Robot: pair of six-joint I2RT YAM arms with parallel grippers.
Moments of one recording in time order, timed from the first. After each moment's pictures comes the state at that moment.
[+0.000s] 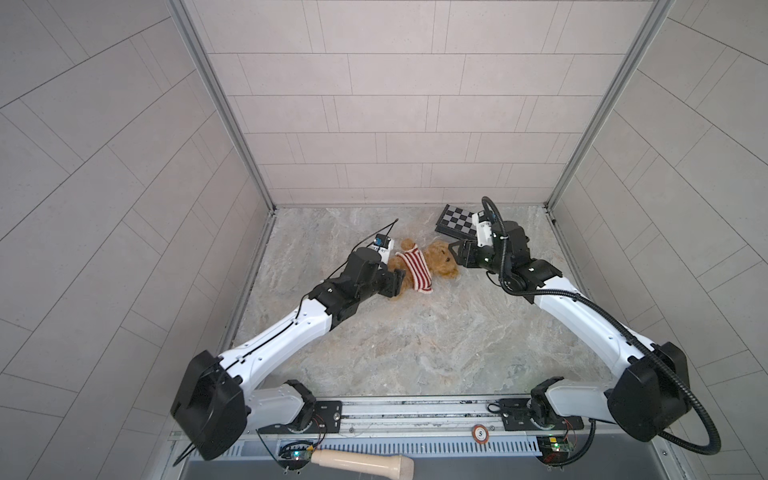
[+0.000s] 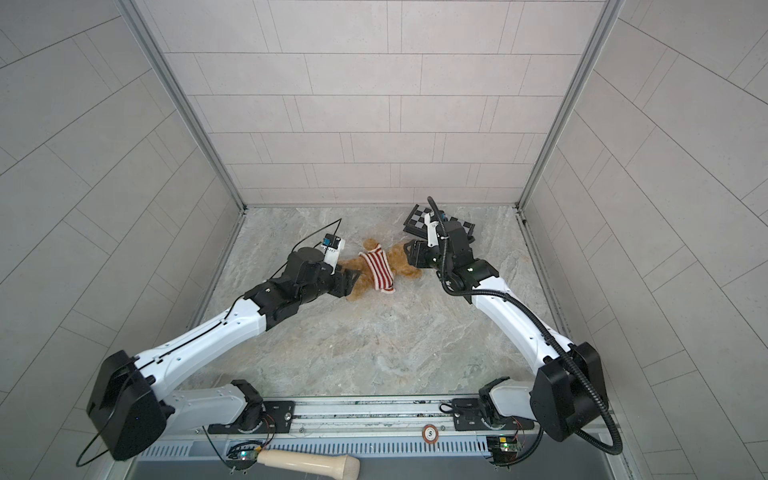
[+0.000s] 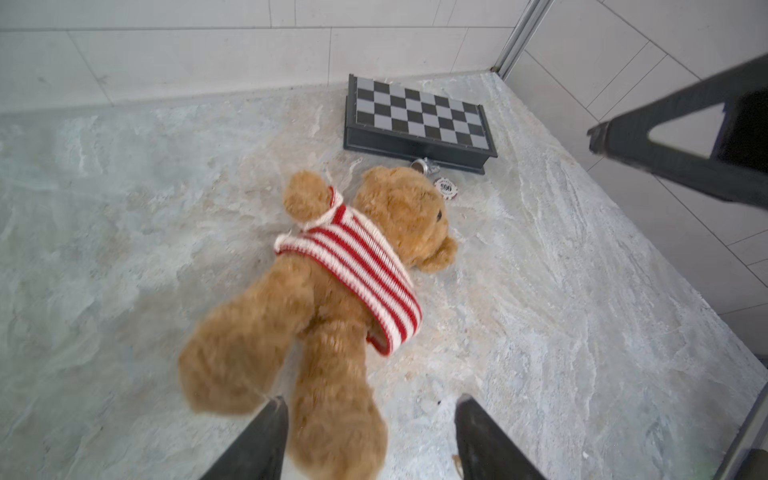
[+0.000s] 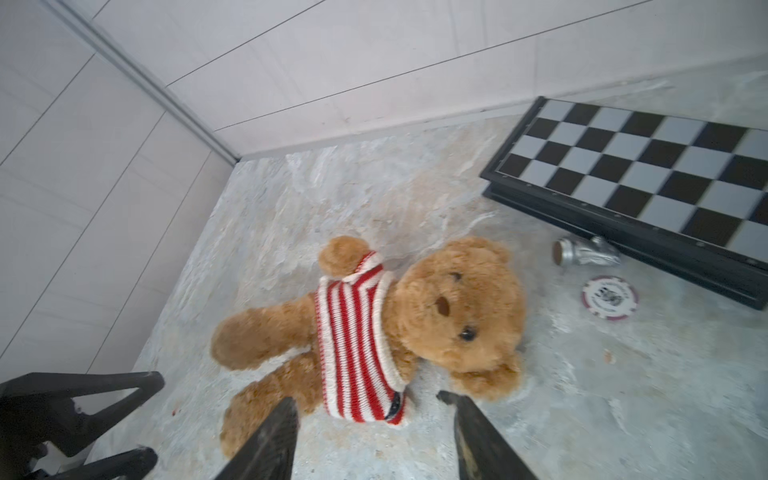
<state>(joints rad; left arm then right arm) -0.66 1.30 0.96 -0.24 0.00 -0.27 0.35 1.28 1.02 -0.27 -0.16 0.44</state>
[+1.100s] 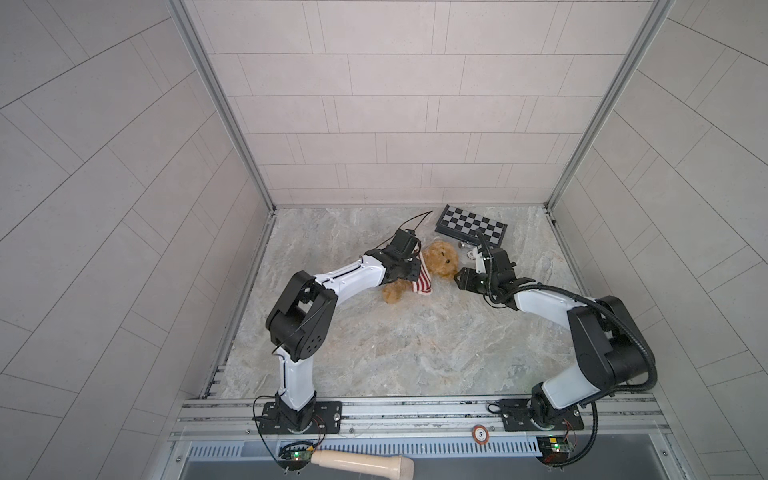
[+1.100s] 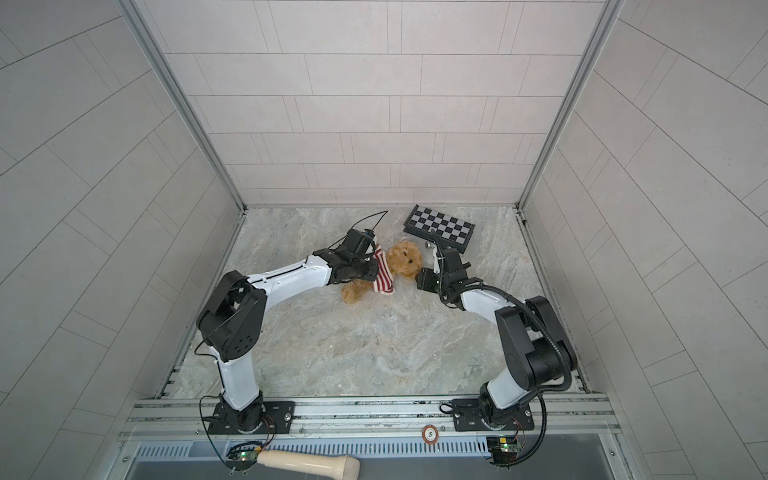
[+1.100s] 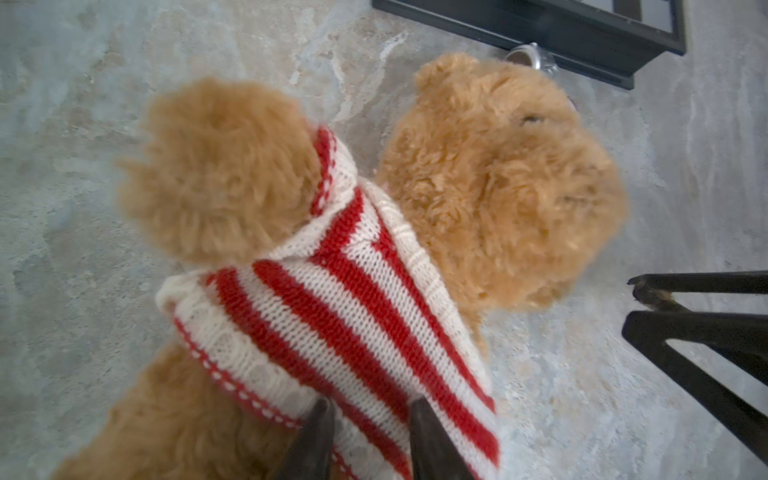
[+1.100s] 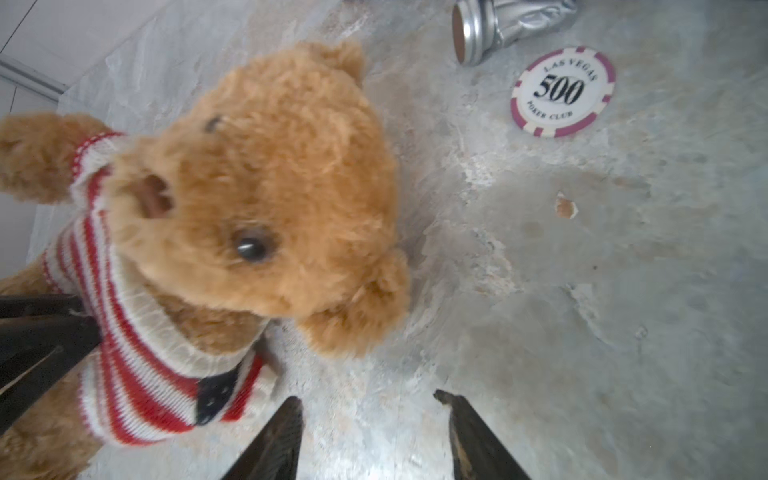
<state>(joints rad) -0.63 1.90 1.34 -0.35 0.00 -0.34 0.25 1.59 0.78 0.02 -0.20 0.52</state>
